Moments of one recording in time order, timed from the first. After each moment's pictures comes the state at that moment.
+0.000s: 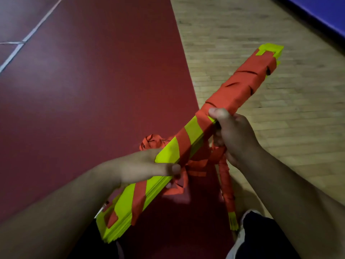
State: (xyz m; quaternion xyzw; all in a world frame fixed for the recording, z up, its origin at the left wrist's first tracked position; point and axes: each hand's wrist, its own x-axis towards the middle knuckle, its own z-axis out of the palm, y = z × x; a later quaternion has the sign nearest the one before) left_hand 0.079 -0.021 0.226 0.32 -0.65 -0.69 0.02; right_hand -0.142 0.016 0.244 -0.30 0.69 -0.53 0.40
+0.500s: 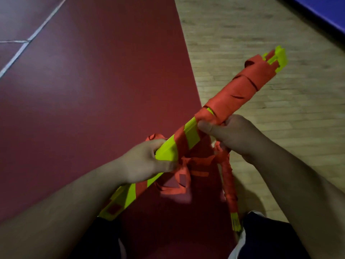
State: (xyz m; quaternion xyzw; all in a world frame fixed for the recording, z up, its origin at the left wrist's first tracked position) left_hand 0.089 -0.026 0.213 0.41 -0.71 -0.57 0.10; right_hand -0.160 0.011 0.247 -0.49 0.71 -0.32 0.39
